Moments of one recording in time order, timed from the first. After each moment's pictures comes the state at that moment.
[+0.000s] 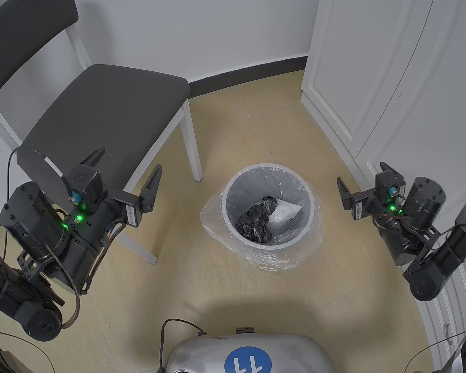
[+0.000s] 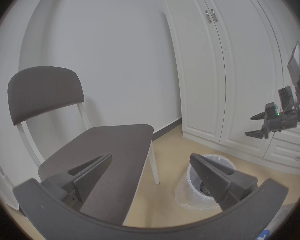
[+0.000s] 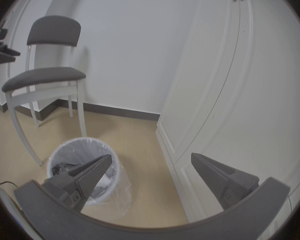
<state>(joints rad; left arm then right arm) -0.53 1.69 -0.39 -1.53 0.30 0.33 0.40 1.94 -0.53 -1.55 -0.37 -0.38</state>
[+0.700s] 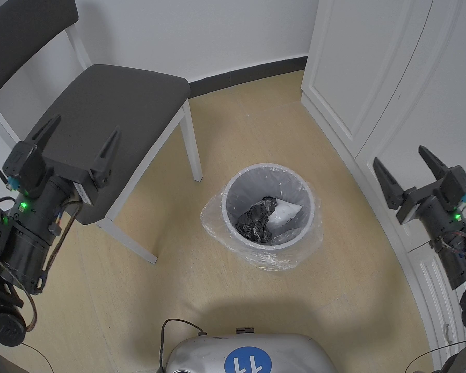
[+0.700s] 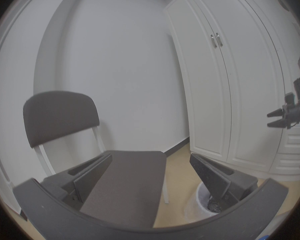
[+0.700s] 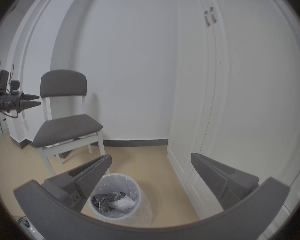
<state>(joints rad) -0.54 1.45 -0.36 -1.51 0.31 0.40 0.54 1.49 -0.29 -1.55 -0.34 -0.29</state>
